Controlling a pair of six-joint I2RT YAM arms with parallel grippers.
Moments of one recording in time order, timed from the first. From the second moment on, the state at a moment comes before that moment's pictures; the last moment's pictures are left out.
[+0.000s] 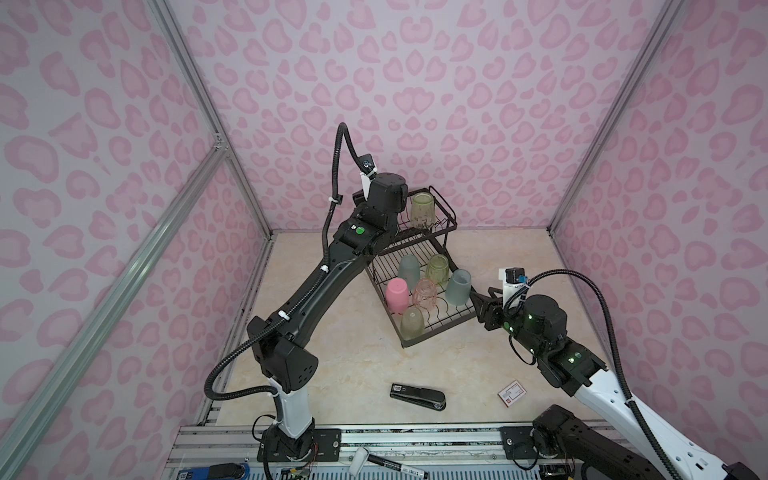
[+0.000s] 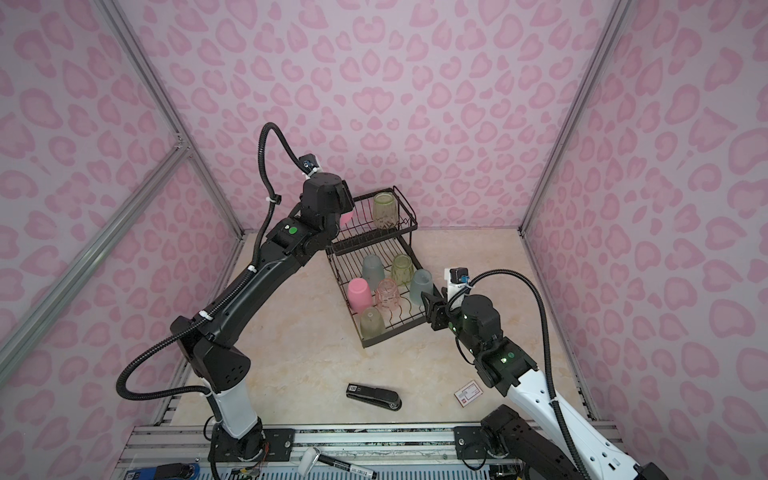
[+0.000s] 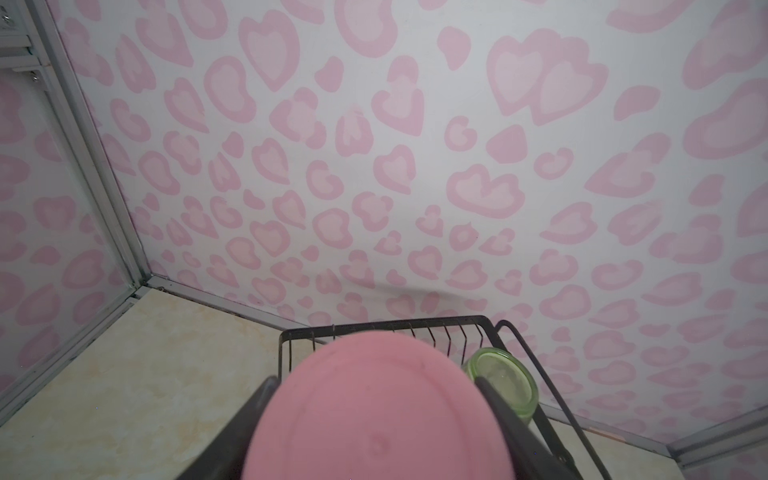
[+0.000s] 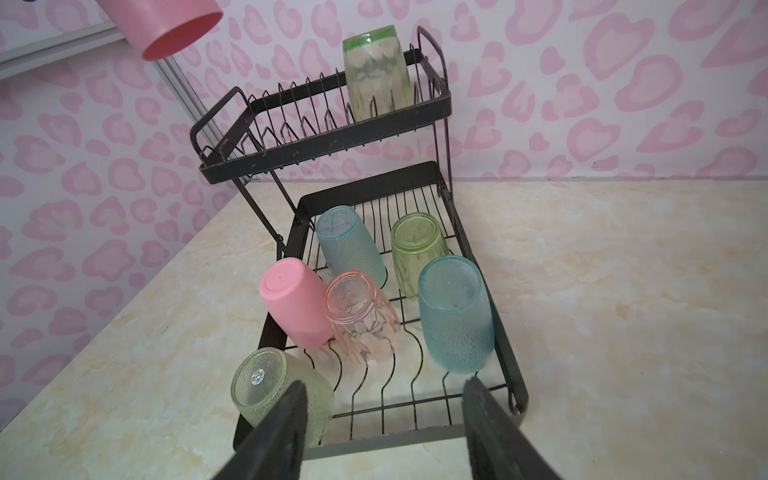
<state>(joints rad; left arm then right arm) -0.63 1.87 2.08 -0.48 -0.75 -0.41 0.54 0.79 0.66 -0.18 0.08 0.30</state>
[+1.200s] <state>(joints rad) -0.56 2.16 2.14 -0.35 -0.75 -0.34 0.51 0.81 0.61 -0.18 0.05 0.30</state>
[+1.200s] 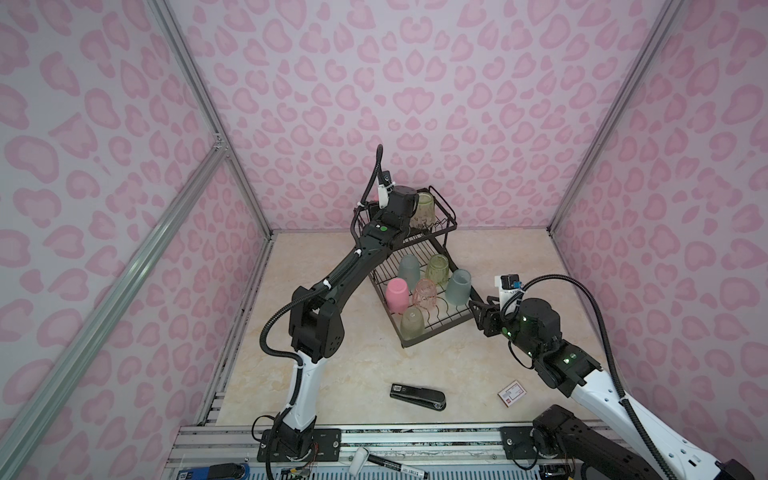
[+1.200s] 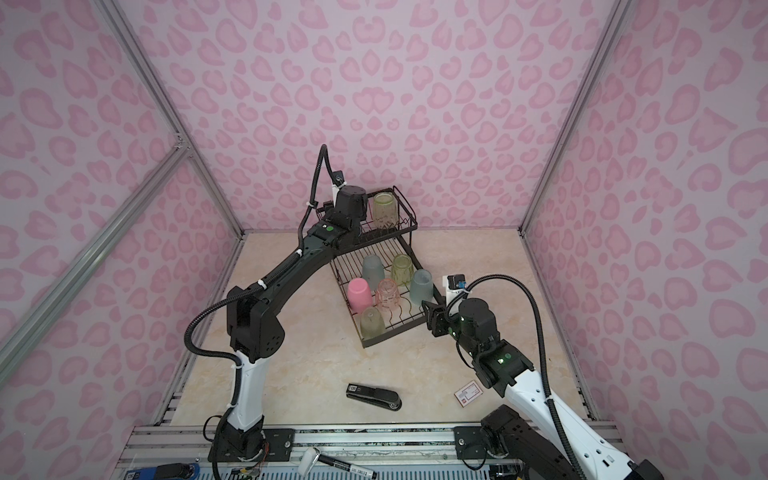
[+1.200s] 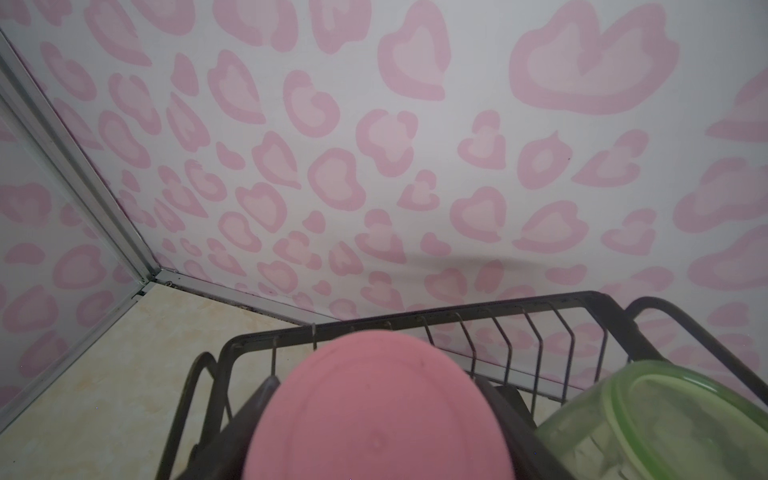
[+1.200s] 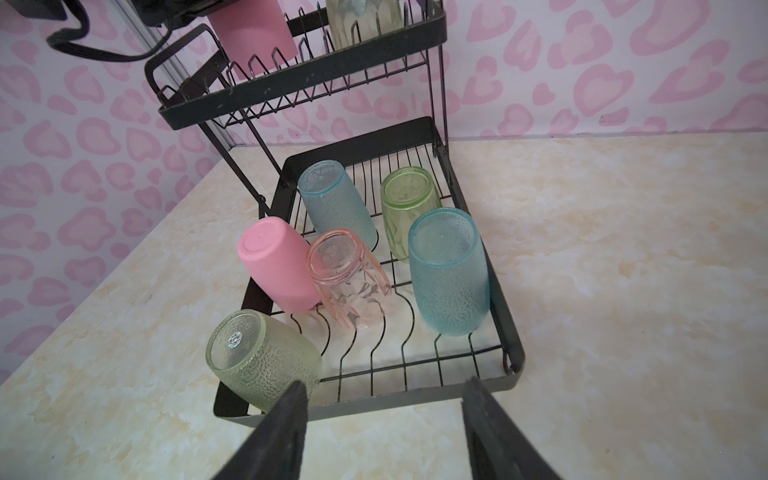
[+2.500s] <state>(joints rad) -0.59 2.17 2.04 -0.25 -0.80 -0.30 0.50 0.79 0.59 -0.17 0.02 0.30</state>
